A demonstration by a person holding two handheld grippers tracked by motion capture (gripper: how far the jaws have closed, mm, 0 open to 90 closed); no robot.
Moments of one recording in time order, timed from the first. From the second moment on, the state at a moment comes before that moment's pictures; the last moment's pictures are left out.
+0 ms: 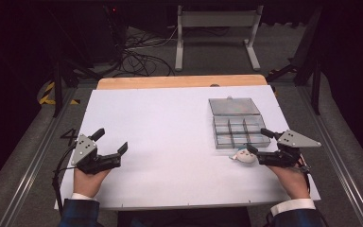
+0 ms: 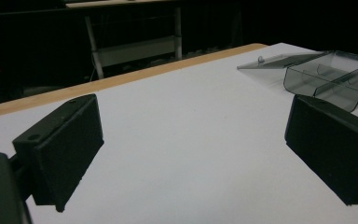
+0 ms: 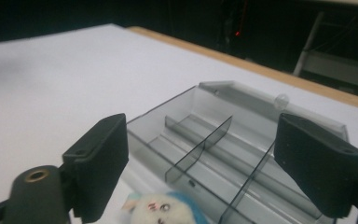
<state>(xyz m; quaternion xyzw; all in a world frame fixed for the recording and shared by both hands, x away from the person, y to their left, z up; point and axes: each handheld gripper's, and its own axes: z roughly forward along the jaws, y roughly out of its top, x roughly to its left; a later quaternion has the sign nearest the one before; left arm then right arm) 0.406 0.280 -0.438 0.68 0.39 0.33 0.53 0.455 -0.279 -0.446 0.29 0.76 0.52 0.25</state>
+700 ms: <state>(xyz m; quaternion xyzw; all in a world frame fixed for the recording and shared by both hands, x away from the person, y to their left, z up) 0.408 0.279 -0.442 0.69 0.38 0.32 0.52 0.462 -0.266 -0.462 0.29 0.84 0.42 0.19</state>
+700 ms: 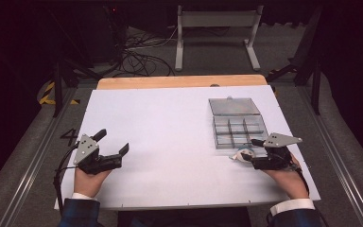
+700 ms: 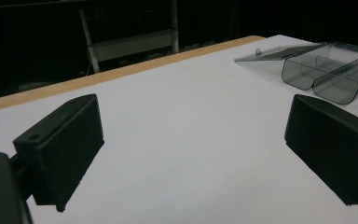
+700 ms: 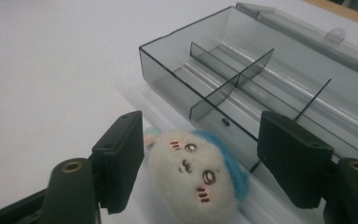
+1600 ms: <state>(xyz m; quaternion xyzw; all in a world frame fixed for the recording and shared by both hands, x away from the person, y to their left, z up) 0.409 0.278 -0.443 0.70 0.38 0.32 0.52 0.468 -0.259 -0.477 0.28 0.87 0.35 0.18</state>
